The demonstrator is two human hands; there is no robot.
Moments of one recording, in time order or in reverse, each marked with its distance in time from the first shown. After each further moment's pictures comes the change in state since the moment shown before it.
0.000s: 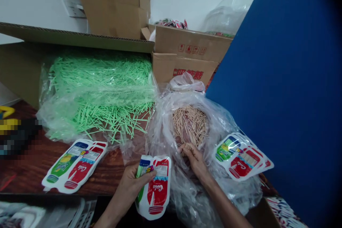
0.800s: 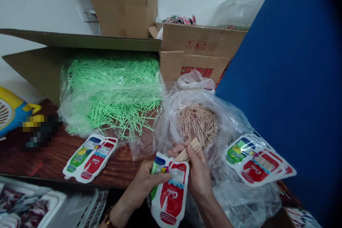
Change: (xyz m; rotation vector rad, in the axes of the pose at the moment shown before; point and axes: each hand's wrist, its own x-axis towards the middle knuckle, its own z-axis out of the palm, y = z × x) left_hand -0.001 0.006 0.016 -0.112 -0.219 -0.011; right_hand -0.025 -0.090 0.064 0.912 0.208 0.277
